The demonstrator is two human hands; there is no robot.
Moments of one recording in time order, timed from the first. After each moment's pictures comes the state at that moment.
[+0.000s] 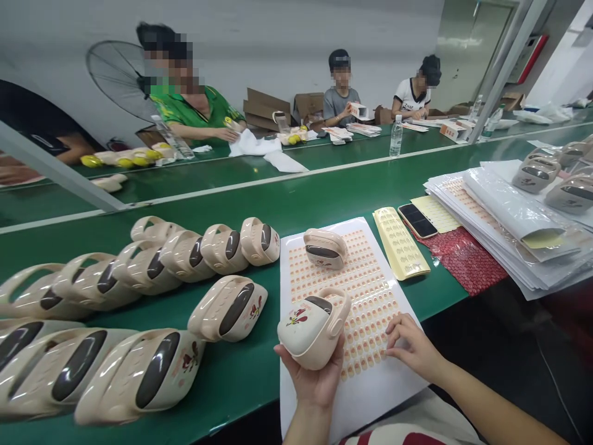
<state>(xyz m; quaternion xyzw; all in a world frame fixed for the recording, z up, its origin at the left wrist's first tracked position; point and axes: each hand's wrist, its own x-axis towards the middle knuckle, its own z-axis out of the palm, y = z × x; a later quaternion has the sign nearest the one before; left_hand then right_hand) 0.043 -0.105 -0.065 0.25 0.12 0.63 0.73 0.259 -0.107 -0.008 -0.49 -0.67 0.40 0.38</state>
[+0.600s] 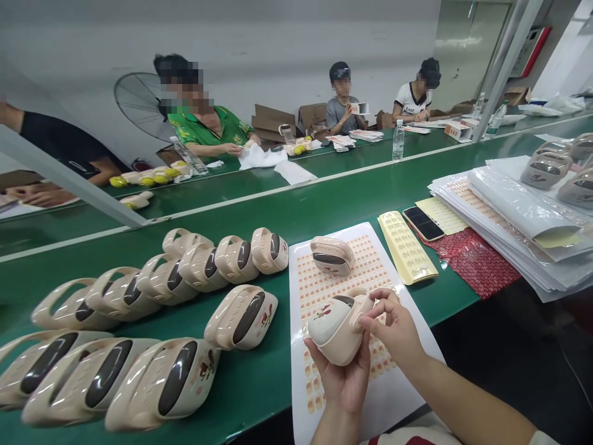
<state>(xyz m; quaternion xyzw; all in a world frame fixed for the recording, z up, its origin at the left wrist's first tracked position) 0.072 -0.099 -0.034 0.31 0.11 0.59 0.74 0.182 -0.078 0.046 -0.51 -0.46 0.49 0.54</state>
